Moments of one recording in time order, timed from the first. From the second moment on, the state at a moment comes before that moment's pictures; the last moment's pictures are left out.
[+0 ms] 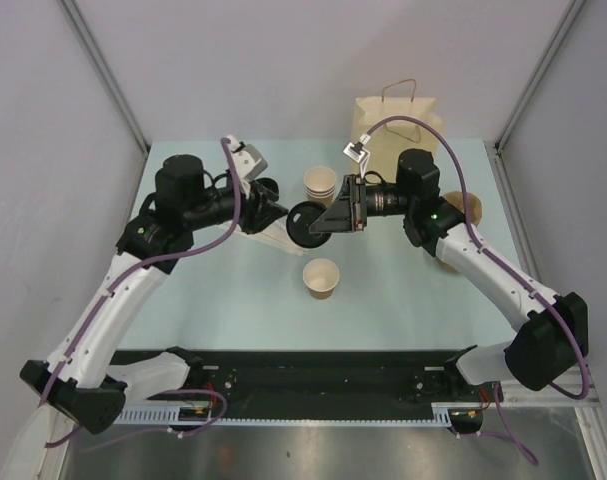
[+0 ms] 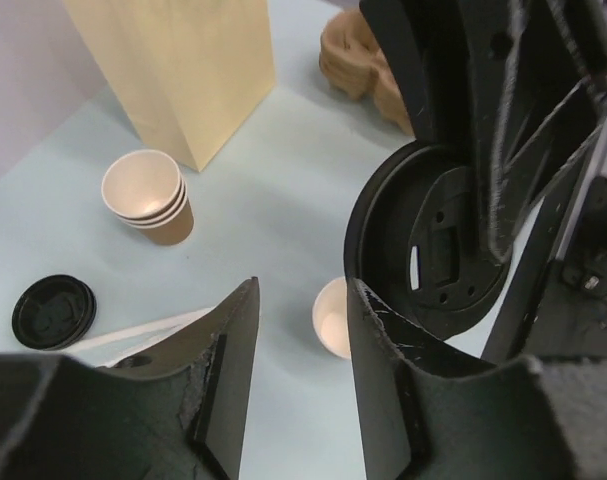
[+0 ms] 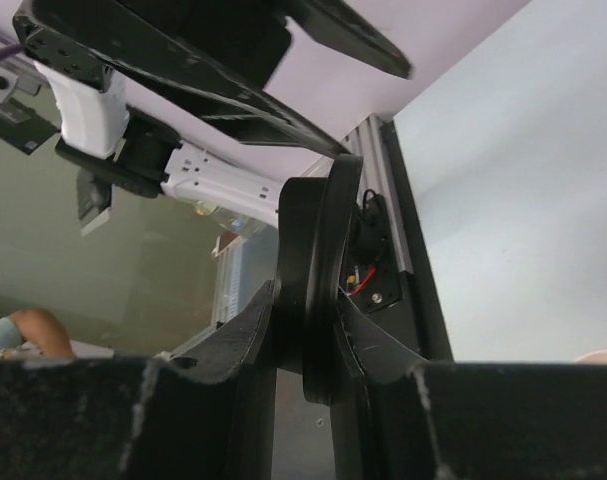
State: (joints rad) left arm -0.45 1.09 1.32 -0.49 0.55 0.11; right arm 0.53 1.37 1.21 0.08 -1.07 0.75
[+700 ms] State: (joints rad) left arm -0.54 1.19 1.51 -0.66 0.58 0.17; right arm 0.52 1.38 1.19 0.08 -1.02 0.78
